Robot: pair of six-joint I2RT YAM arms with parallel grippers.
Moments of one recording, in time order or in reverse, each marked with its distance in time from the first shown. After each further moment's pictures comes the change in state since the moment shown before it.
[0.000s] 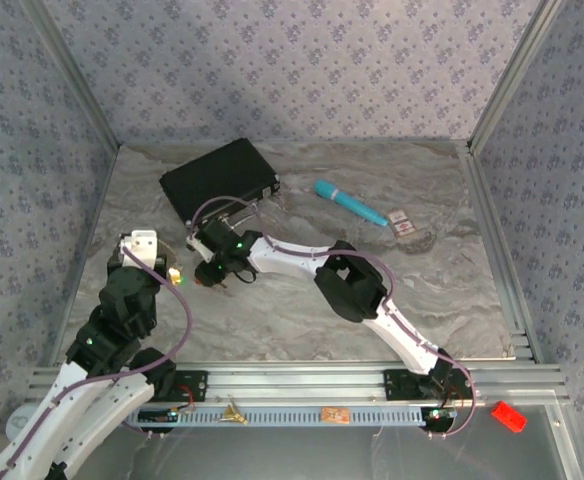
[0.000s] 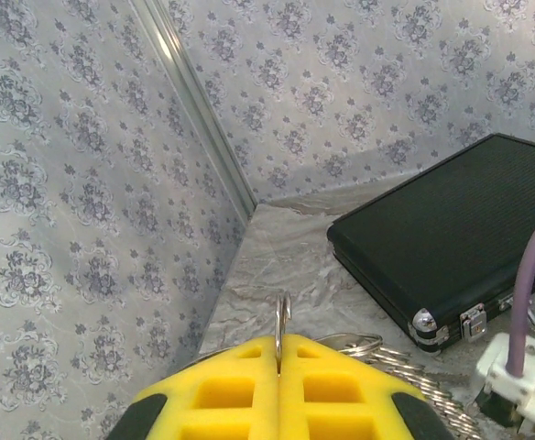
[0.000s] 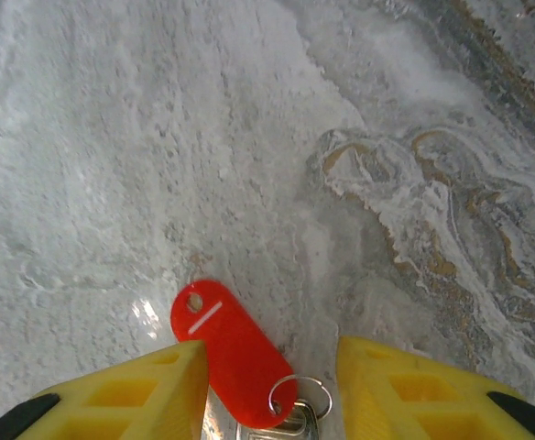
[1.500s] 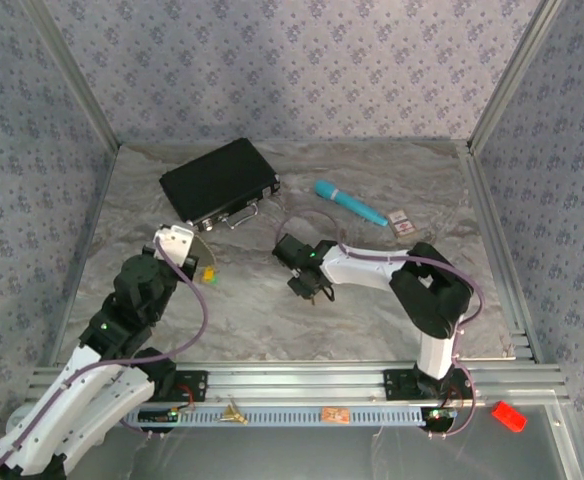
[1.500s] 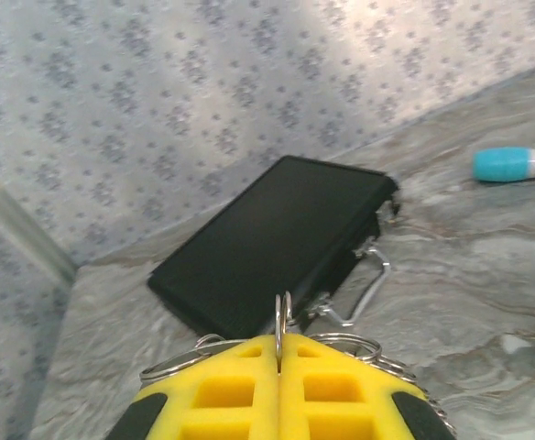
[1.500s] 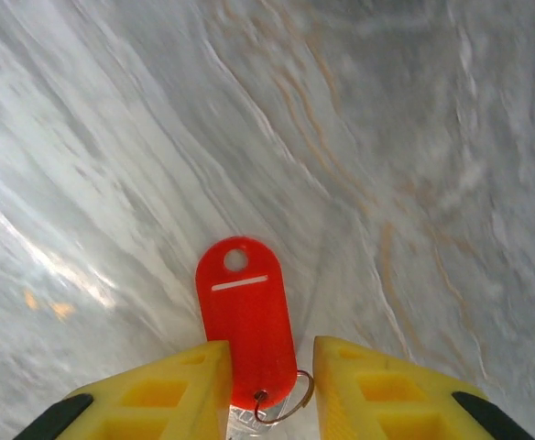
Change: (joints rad) left arm 0.000 0.115 -0.020 0.111 0.476 0.037; right arm -0.139 -0.604 -0.851 -0.151 0.311 0.005
